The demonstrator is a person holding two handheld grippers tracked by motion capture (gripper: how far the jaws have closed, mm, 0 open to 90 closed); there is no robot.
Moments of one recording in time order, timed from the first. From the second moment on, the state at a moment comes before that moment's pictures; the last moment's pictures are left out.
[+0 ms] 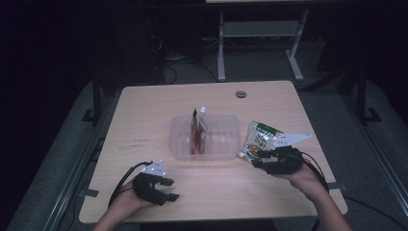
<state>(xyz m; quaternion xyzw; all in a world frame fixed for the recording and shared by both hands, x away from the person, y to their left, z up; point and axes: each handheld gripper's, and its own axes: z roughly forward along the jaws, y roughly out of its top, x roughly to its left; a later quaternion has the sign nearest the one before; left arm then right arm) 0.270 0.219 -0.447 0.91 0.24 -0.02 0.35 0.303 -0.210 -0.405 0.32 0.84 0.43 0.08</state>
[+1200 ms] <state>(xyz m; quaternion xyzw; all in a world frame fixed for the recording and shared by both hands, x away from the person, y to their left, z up) 0.270 0.217 -0.448 0.91 0.24 -0.02 0.34 0.394 -0.211 -0.463 0.39 0.85 0.34 0.09</state>
